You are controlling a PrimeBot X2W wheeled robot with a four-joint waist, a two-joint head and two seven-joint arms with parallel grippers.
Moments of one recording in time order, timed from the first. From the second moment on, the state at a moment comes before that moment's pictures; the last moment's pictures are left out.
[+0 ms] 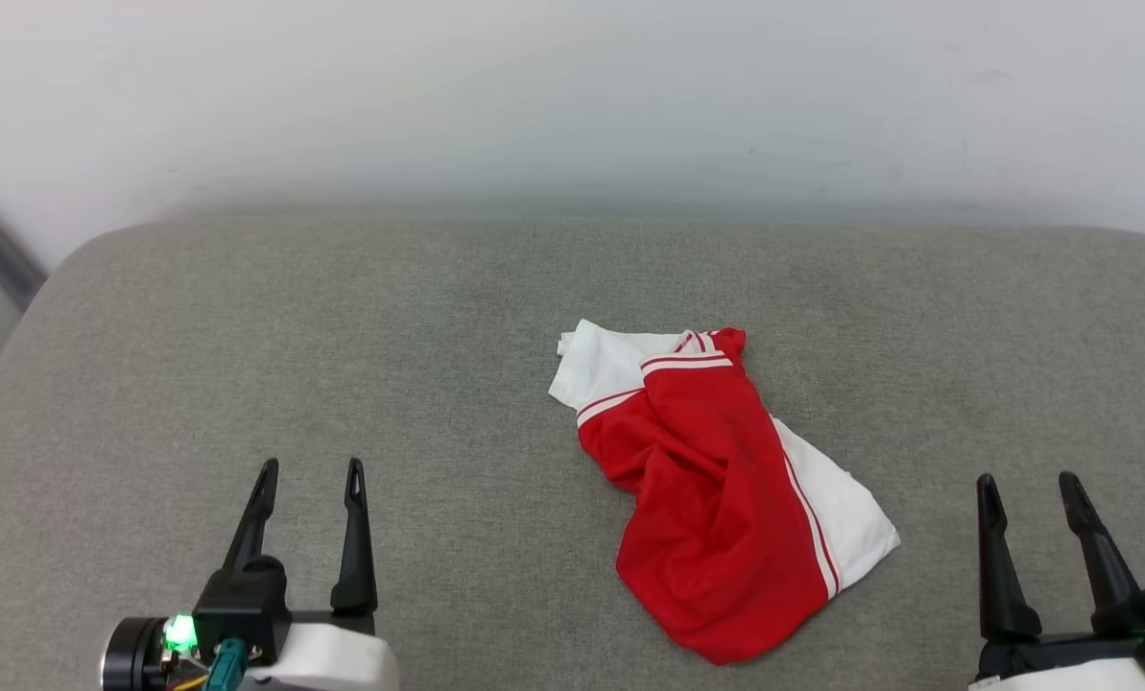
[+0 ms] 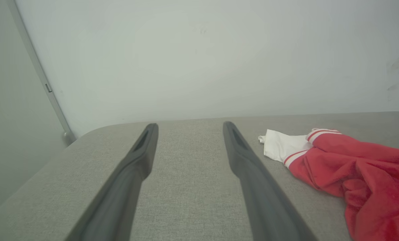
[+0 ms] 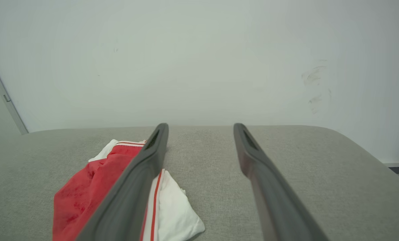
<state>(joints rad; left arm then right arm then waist) 0.00 0.27 -0.28 0.02 -0.25 0.27 -0.26 0.13 -0.05 -0.09 -0.06 0.12 0.13 -0.26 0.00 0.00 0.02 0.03</state>
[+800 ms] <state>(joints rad) 0.08 0.12 -0.09 0.05 -0.12 0.09 -0.26 0.17 -0.05 -0.08 -0.04 0.16 0.13 -0.26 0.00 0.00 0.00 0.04</state>
